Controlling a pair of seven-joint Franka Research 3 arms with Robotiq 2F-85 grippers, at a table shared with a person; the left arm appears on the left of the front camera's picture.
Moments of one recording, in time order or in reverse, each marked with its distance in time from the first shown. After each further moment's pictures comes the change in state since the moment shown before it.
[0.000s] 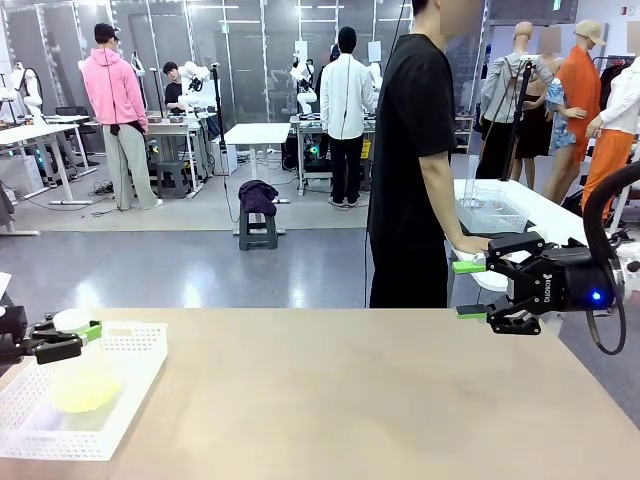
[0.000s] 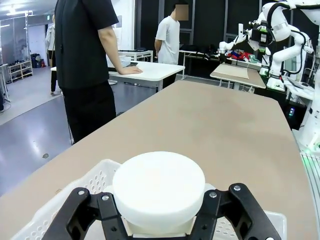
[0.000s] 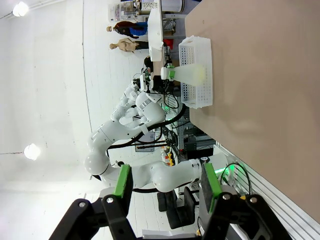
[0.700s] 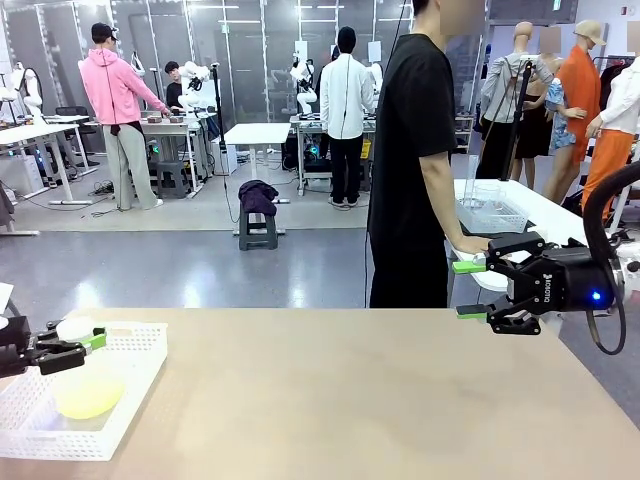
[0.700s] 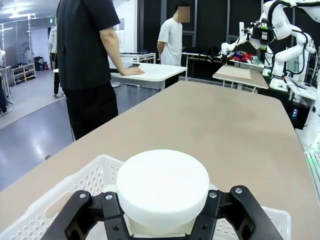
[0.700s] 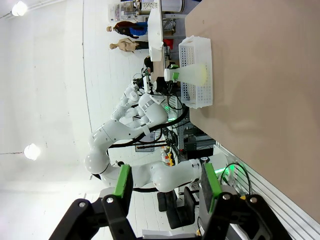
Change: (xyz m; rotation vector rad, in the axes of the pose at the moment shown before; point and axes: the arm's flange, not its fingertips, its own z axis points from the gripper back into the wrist) left arm -0.014 -0.009 -0.003 0.018 -0.015 -0.011; right arm 0.000 0.000 0.000 0.000 0.000 0.000
